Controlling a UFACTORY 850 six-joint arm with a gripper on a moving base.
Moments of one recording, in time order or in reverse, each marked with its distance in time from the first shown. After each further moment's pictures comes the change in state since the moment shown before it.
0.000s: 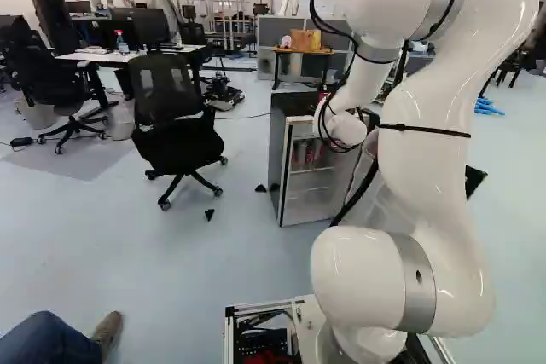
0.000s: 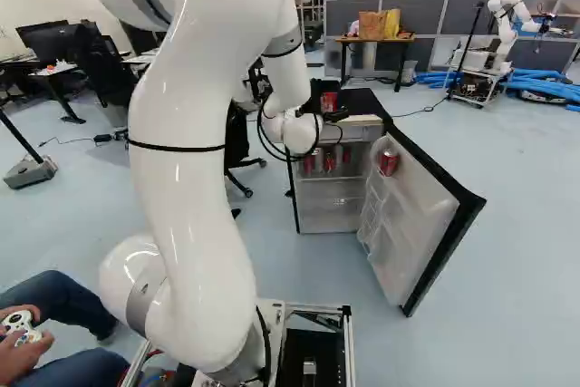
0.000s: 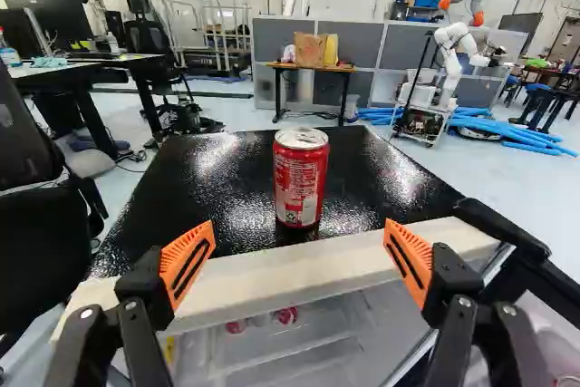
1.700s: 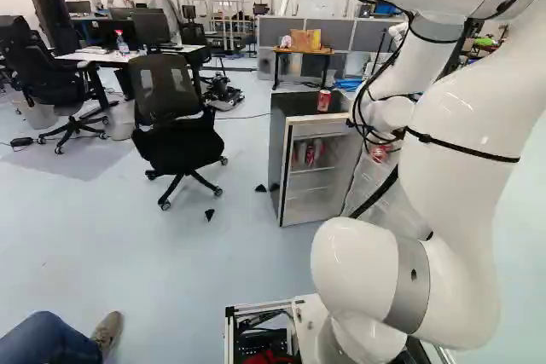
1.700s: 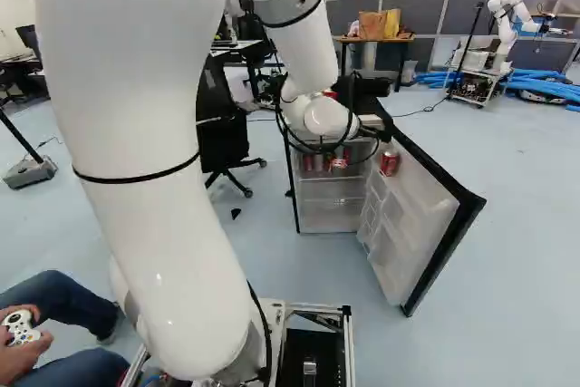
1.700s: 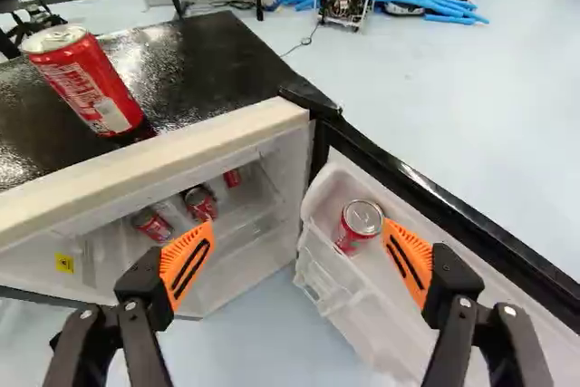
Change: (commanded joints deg) arm -13.8 12.8 3.5 3.8 -33.2 0.0
